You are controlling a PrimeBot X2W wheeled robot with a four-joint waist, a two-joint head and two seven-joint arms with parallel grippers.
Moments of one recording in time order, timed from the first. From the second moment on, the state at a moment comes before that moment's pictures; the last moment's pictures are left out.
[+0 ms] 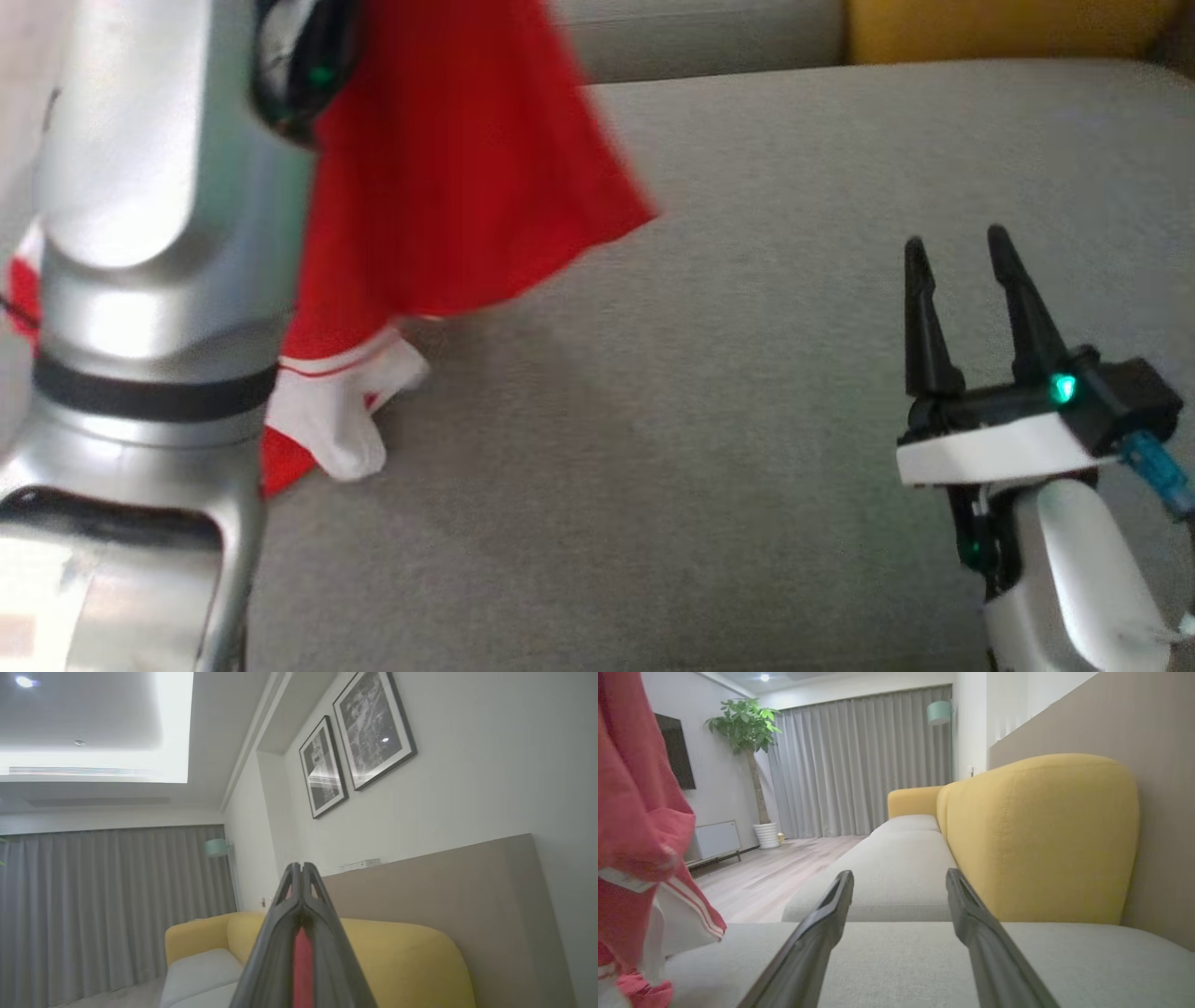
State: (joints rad) left arm -1.09 0.07 -0.31 0.31 -0.25 -0.09 -0.12; right arm -0.19 -0.05 0.06 0.15 0.12 0.13 -0.25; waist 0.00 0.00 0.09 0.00
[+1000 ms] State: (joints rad) left arm -1.19 0.08 -0.67 0.70 -0.54 0.00 -0.26; right arm -0.26 -0.05 0.07 0.13 0.15 0.13 -0.26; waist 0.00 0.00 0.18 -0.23
